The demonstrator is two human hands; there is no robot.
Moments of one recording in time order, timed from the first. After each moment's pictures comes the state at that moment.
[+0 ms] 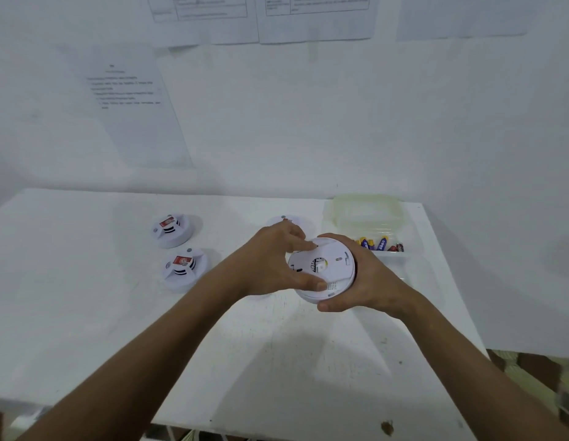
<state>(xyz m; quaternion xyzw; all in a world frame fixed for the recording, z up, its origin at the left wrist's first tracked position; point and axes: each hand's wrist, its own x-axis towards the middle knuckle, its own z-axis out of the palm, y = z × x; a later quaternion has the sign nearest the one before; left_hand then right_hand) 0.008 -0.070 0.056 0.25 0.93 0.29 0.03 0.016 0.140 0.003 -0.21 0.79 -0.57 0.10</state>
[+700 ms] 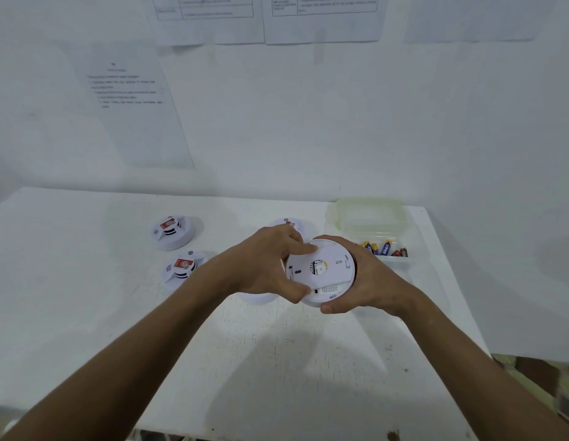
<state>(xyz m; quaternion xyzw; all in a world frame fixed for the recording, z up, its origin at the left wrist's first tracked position) -0.004 -0.088 0.062 0.30 0.92 0.22 0.09 0.007 0.133 0.011 -0.21 0.79 -0.56 0.13</state>
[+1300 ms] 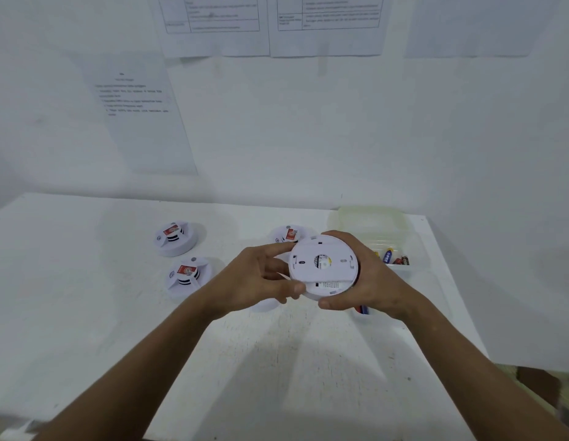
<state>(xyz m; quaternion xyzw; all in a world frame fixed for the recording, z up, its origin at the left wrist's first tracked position) 0.014 -0.107 0.045 0.20 0.80 0.55 0.16 0.007 0.127 0.020 -0.21 0.79 -0.57 0.07</state>
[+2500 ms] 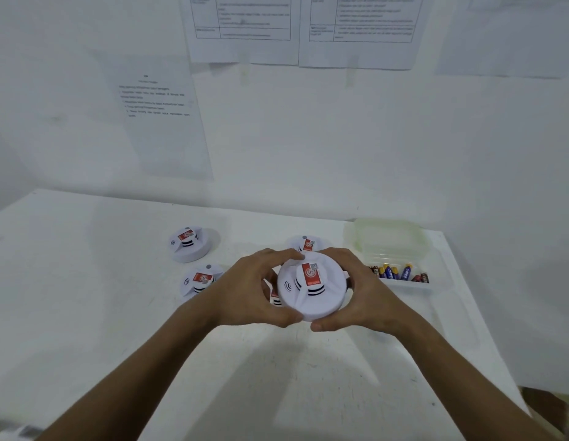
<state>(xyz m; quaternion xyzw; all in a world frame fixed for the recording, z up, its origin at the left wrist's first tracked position) 0.005 -0.150 0.041 0.25 0.88 0.41 0.06 -0.002 0.083 0.013 -0.22 0.83 -0.51 0.07</state>
